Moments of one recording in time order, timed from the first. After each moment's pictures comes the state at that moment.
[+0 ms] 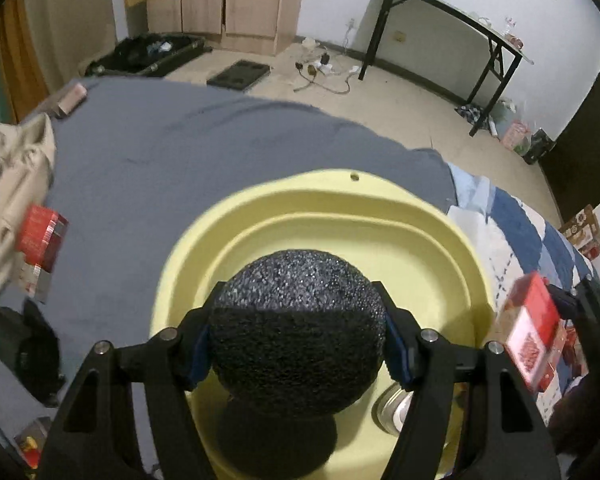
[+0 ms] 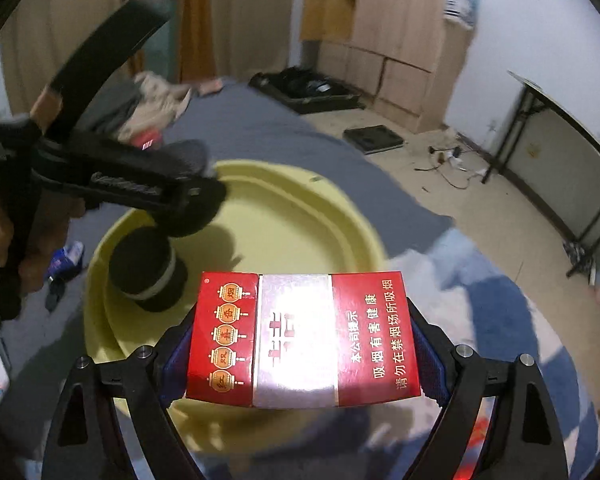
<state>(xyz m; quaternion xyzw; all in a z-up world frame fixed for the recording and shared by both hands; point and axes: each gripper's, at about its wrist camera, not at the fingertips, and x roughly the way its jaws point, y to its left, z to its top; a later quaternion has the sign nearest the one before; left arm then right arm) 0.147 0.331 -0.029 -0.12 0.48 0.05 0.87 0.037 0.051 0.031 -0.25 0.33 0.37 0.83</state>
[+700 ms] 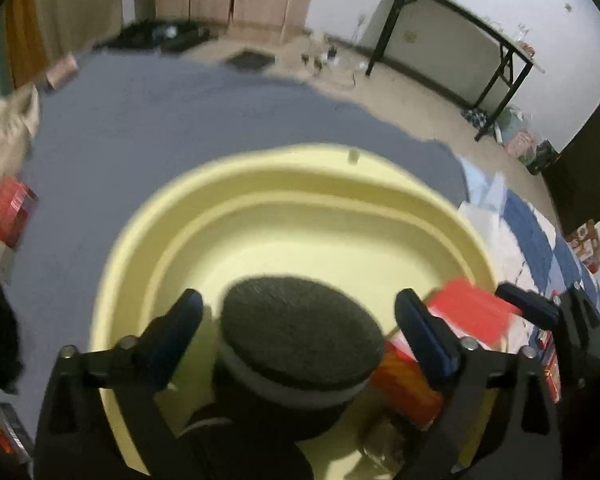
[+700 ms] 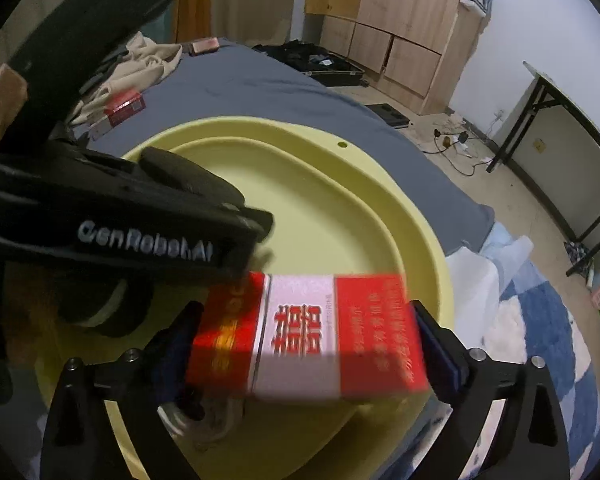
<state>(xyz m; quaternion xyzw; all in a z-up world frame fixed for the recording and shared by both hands) 0.152 0.324 -0.042 -0.14 0.47 0.07 0.87 0.079 0.128 -0.016 -0.28 0.35 0.35 0.83</state>
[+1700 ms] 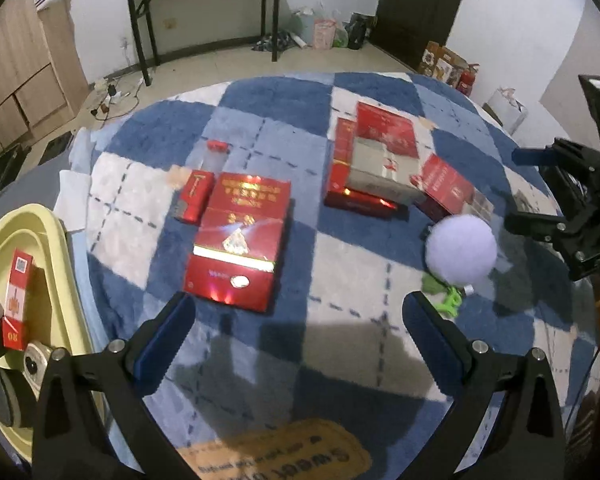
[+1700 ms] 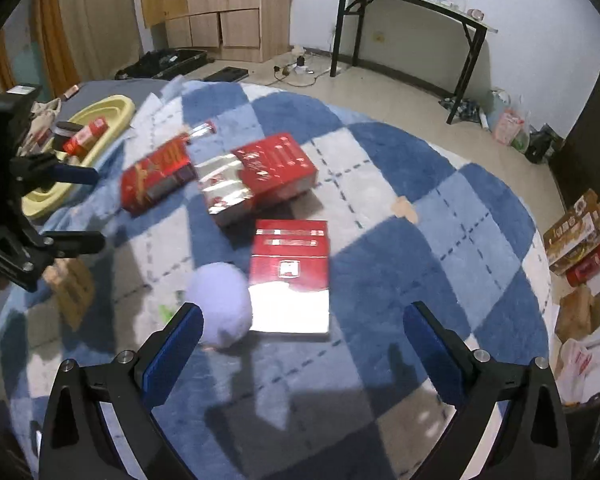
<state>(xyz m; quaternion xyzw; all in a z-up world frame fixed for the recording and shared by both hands) 0.078 0.019 -0.023 0.07 0.48 -0.23 0.84 -0.037 -0.309 0.038 -0.14 0.43 0.15 0.88</state>
